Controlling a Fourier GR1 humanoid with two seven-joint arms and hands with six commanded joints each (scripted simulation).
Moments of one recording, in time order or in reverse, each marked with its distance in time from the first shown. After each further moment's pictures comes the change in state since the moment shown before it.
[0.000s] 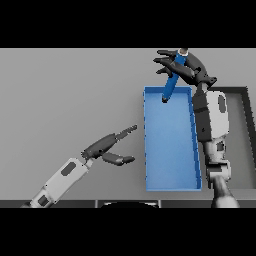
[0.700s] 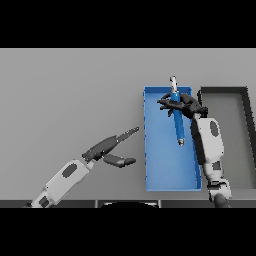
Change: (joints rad) left arm 0.013 -0.007 -0.013 -0.011 -0.009 0.005 0.006; right arm 0.299 0.027 0.136 -0.044 0.181 -0.150 0.252
